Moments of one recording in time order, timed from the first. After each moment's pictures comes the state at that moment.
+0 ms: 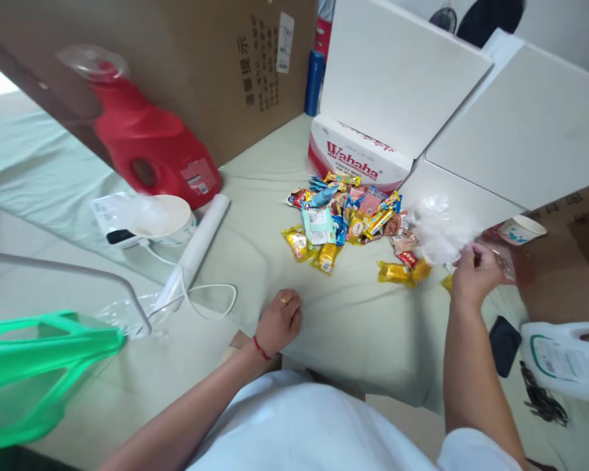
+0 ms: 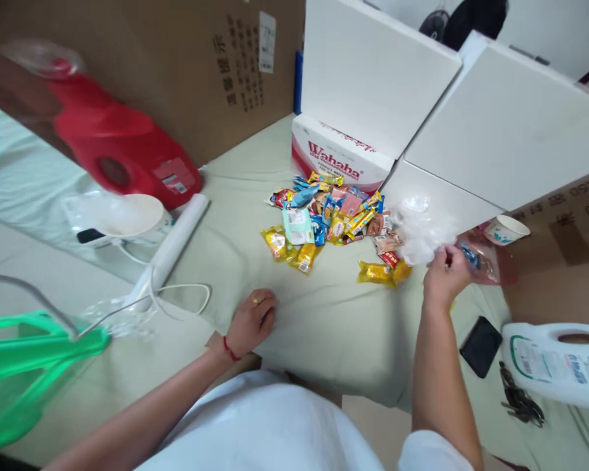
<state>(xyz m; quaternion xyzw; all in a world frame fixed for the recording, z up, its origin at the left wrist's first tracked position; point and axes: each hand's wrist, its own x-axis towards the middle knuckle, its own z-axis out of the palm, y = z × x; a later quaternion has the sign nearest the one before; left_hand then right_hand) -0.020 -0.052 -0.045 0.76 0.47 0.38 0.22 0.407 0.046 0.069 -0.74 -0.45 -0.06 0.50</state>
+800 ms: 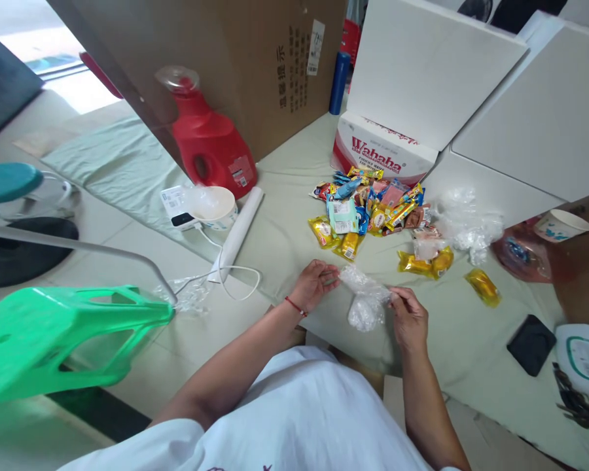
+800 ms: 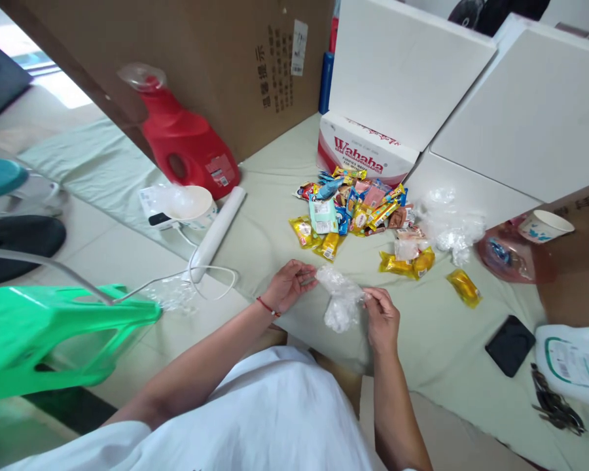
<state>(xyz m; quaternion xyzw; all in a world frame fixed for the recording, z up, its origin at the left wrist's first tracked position) 0.008 -0.023 -0.012 0.12 0.42 0.48 0.77 0.248 -0.093 -0.009 -0.60 -0.43 0.36 0.57</state>
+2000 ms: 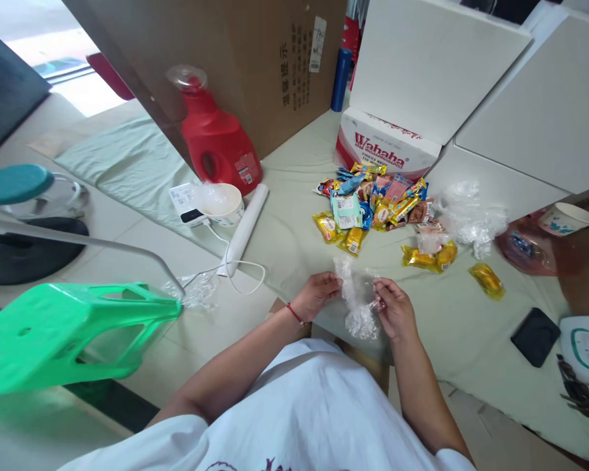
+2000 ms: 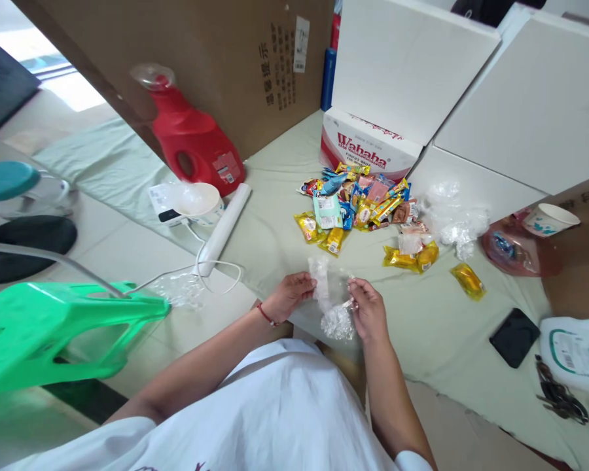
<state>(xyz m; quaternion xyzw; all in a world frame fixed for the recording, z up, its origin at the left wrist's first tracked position) 0.002 -0.058 -0.019 0.26 0.41 0.42 0.77 0.204 -0.086 0.005 -0.54 -0.24 0.60 0.54</state>
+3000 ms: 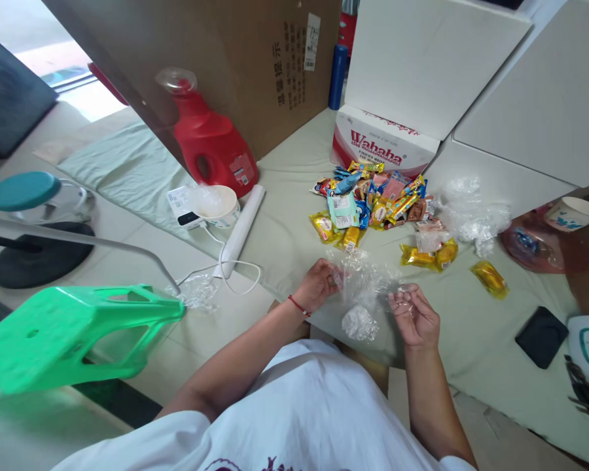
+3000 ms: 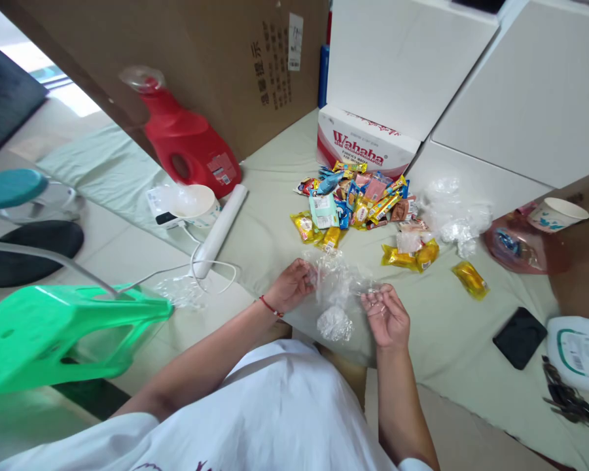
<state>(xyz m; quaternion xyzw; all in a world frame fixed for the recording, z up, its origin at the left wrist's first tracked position) 0.015 -0.036 -0.016 0.21 0.43 0.46 0.75 0.262 -0.099 0.002 -0.46 -0.21 0.60 0.62</state>
